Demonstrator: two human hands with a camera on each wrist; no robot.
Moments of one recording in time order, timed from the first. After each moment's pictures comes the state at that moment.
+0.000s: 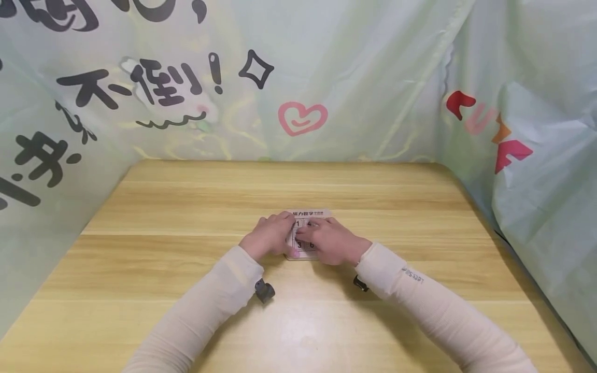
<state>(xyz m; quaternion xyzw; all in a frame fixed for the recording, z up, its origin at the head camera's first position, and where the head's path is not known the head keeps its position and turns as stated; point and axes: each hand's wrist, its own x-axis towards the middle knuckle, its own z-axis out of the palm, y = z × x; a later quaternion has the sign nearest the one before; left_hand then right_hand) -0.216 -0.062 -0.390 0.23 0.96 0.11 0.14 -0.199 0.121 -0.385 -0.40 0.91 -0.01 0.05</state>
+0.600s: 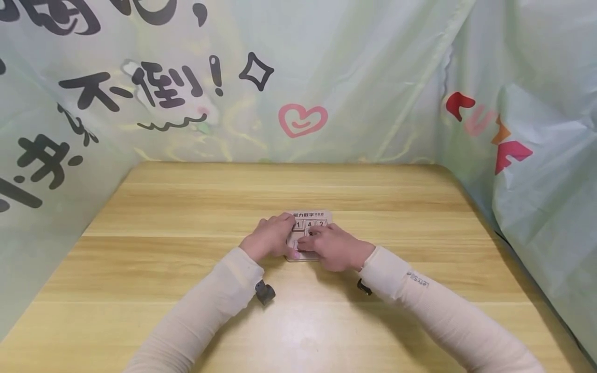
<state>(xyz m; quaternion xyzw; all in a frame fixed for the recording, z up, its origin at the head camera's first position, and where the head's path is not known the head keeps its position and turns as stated) -0.215 -0.062 -0.390 0.23 0.96 0.11 0.14 -0.189 0.125 -0.377 -0.44 0.90 -0.01 0.08</state>
